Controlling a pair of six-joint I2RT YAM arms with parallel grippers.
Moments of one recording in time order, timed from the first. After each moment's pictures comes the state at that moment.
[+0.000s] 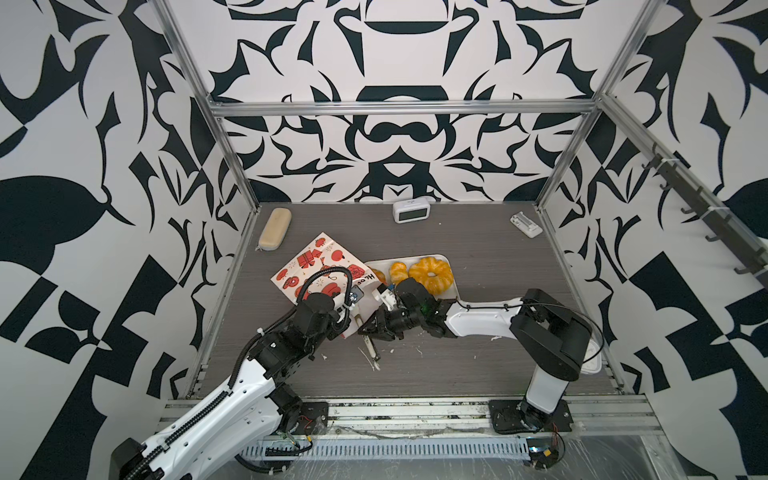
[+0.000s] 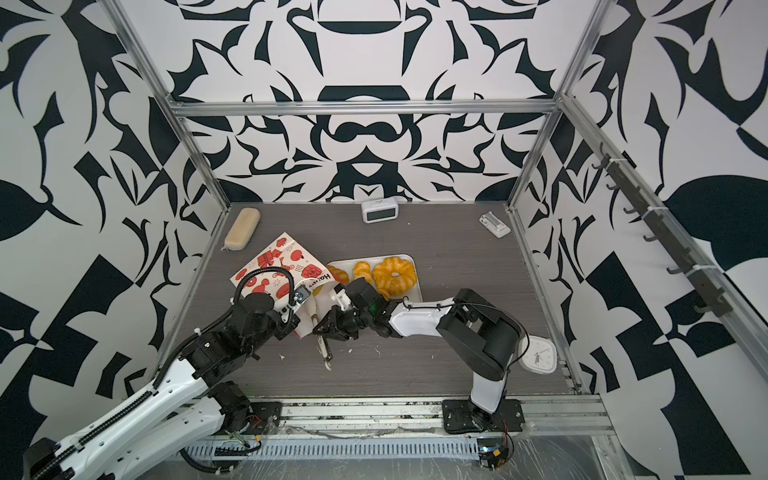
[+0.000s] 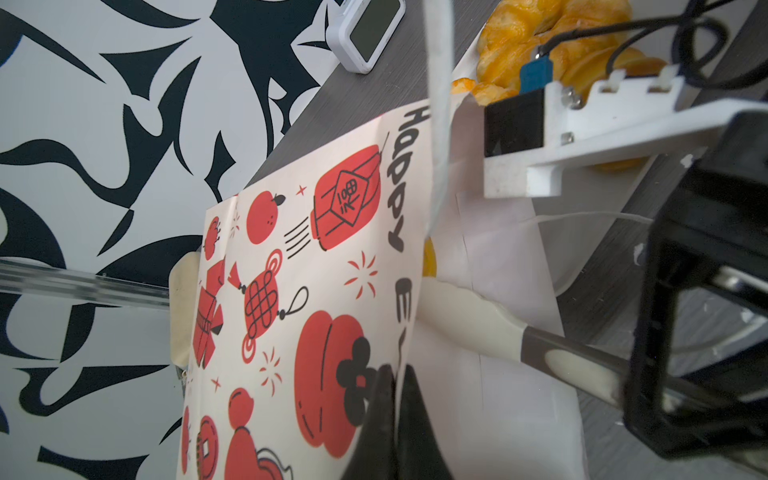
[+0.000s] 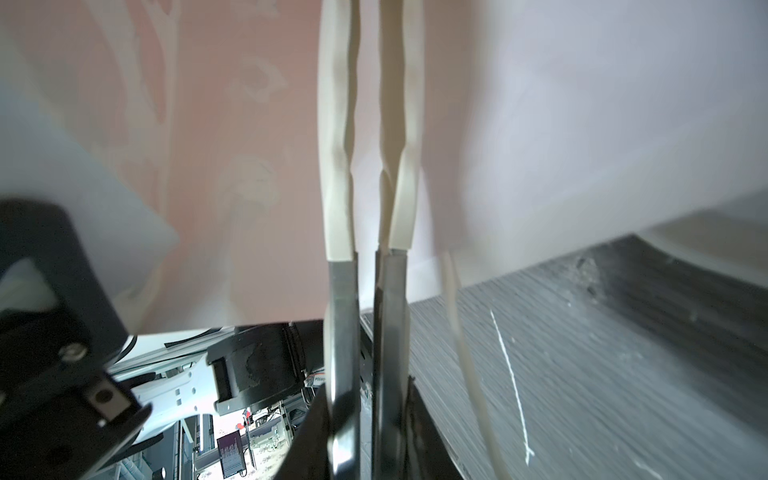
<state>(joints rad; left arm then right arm) -0.71 0.72 0.55 -0.42 -0.30 0.44 0.93 1.76 0.89 0.27 -0.67 1.15</state>
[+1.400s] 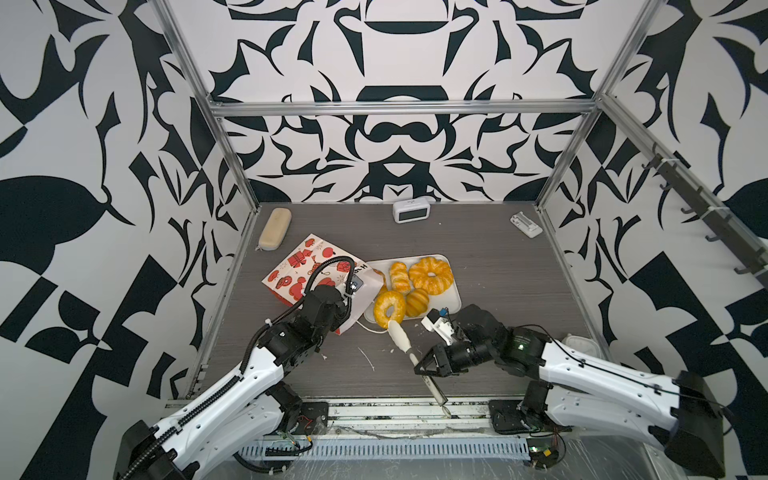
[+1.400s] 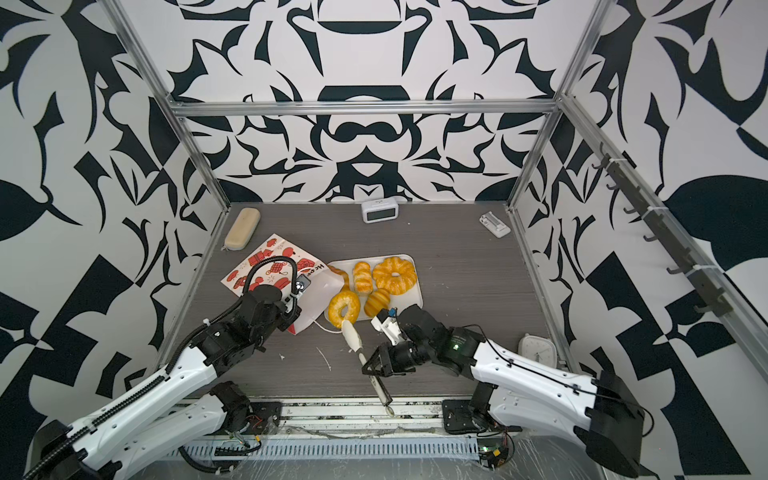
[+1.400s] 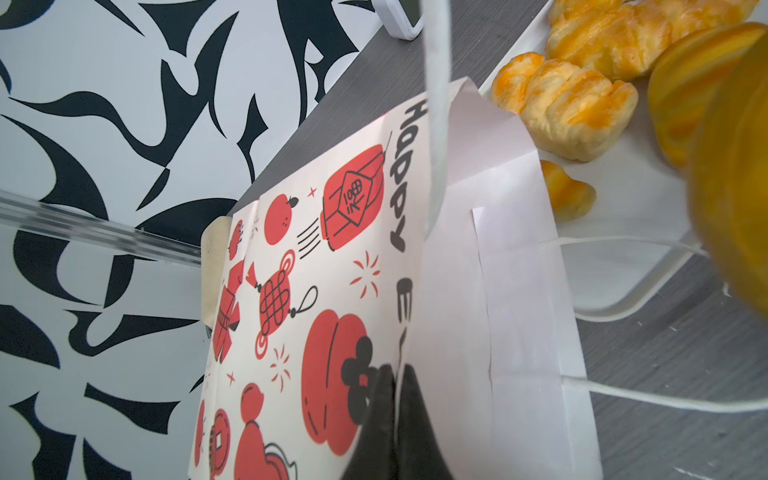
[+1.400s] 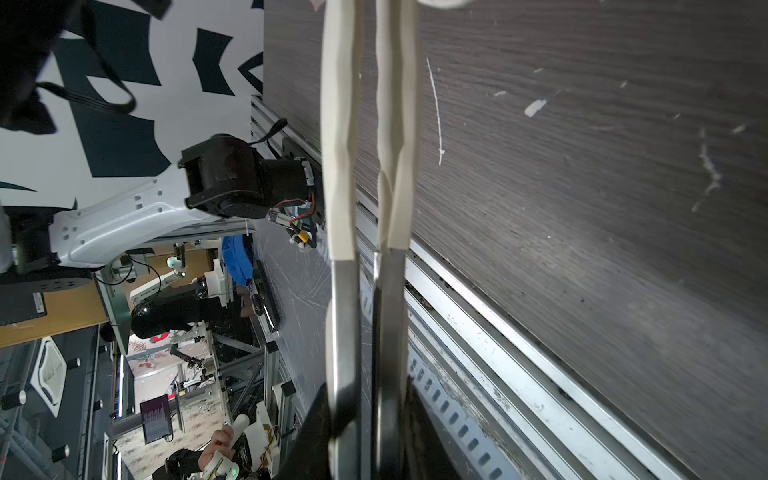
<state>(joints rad) -0.70 0.83 0.59 -0.38 -0.41 0.39 0.96 0.91 0.58 -0.37 -0.60 0.95</state>
